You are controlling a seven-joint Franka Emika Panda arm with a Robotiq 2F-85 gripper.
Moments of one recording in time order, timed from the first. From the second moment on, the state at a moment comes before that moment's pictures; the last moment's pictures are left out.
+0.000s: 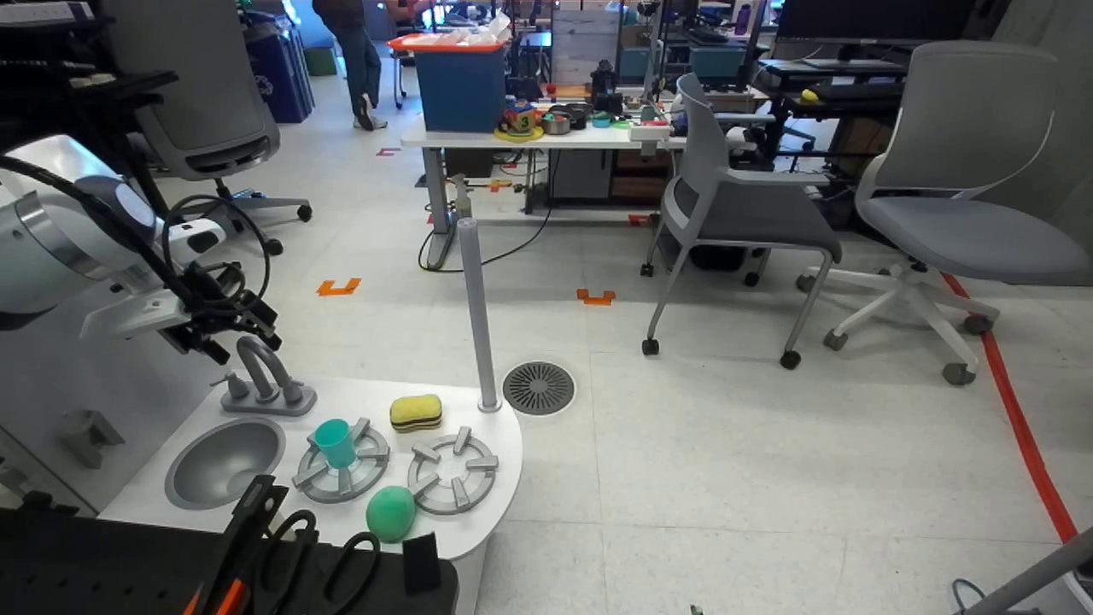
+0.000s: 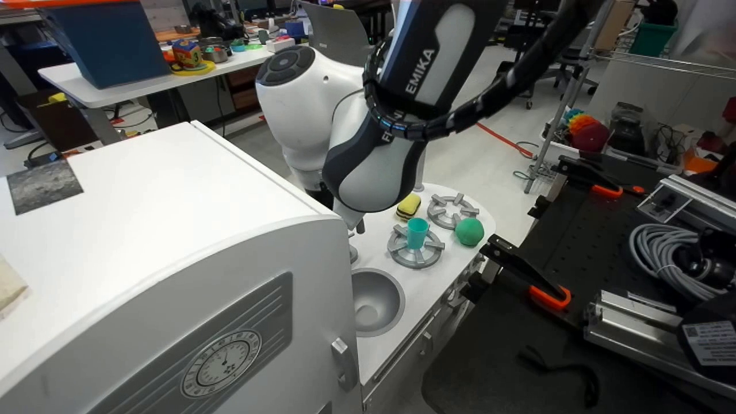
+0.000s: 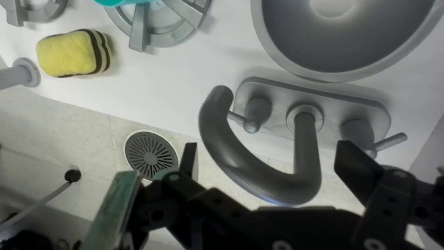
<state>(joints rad) 0.41 1.10 -0.14 -1.57 -0.45 2.70 0.54</state>
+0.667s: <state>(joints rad) 0.42 1.15 -0.13 -1.53 -0.33 2.75 0.33</state>
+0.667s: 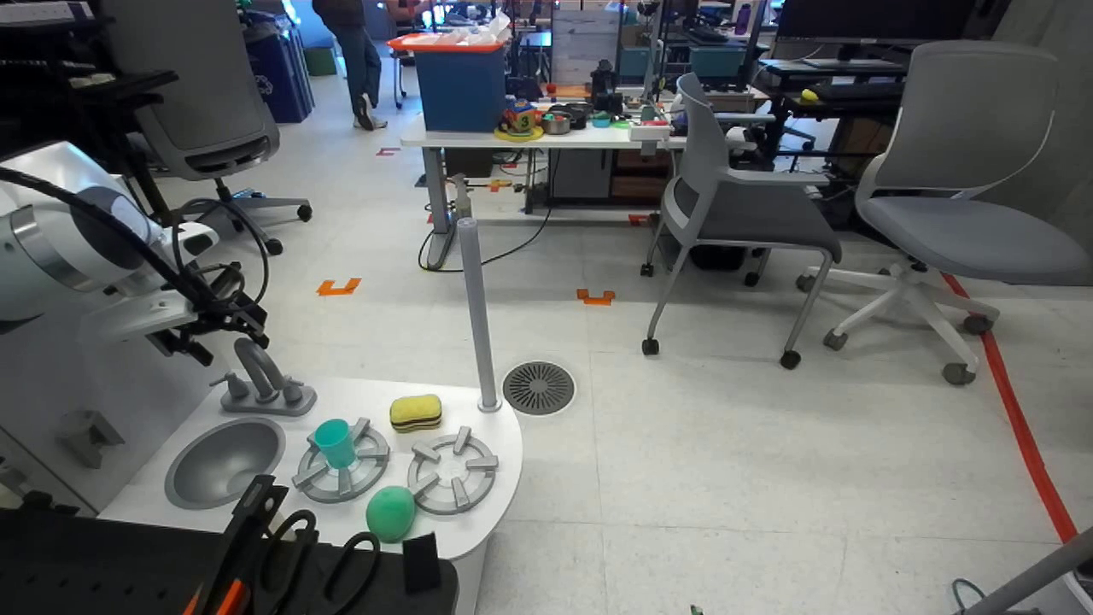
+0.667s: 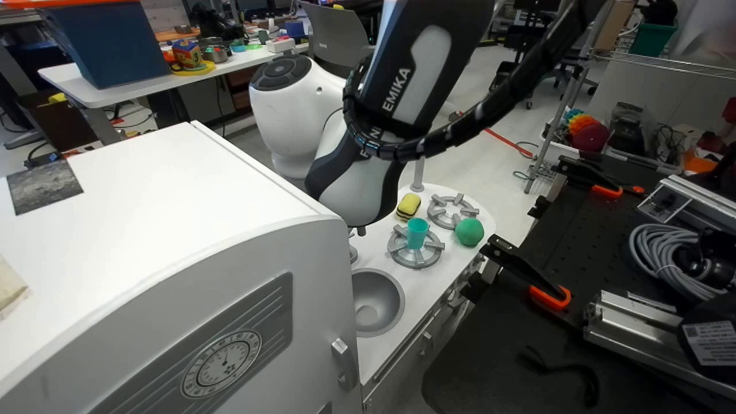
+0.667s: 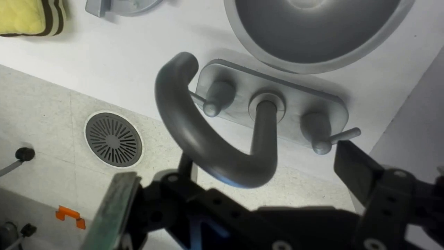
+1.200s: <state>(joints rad) 0.41 1.15 -0.11 -1.55 -0.22 2.73 0.33</state>
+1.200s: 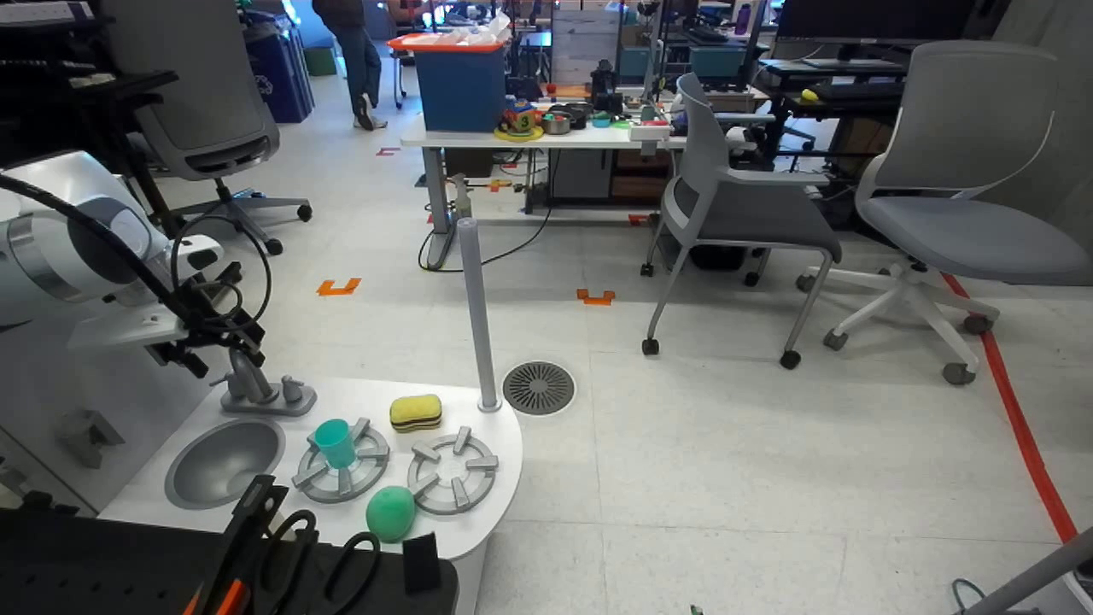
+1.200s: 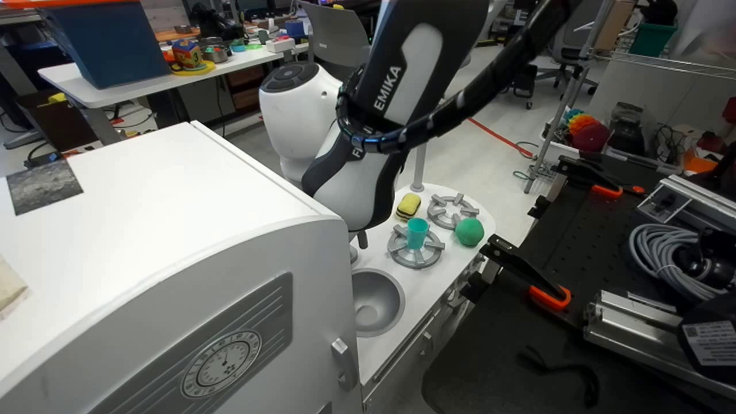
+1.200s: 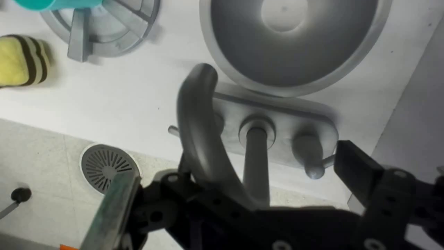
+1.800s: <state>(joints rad) 0.29 1.10 0.05 -1.65 0.00 2.58 0.34</state>
